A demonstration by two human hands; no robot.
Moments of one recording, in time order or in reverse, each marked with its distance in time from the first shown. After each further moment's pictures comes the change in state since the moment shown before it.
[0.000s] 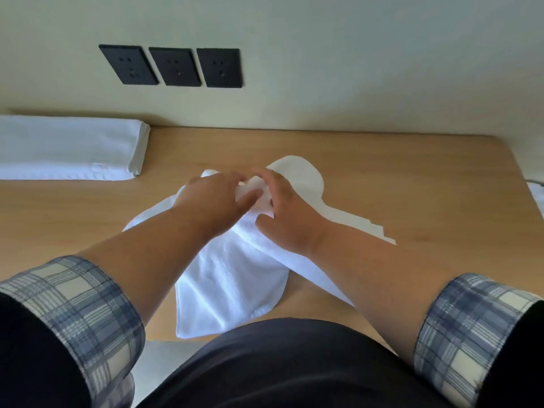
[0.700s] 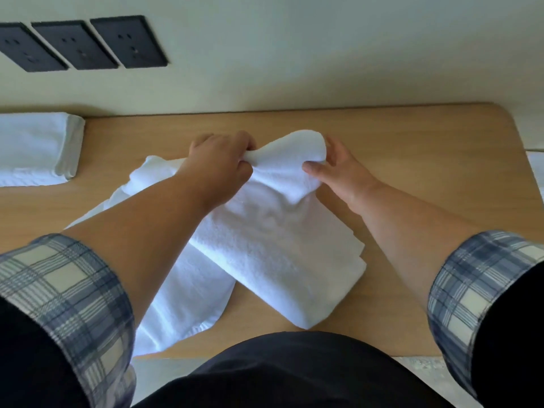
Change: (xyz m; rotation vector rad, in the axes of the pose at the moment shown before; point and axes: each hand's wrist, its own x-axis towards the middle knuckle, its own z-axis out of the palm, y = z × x) left_hand 0.098 0.118 0.035 -0.055 0.150 0.299; right_hand 0.005 0.191 -0.150 0.384 0.128 0.530
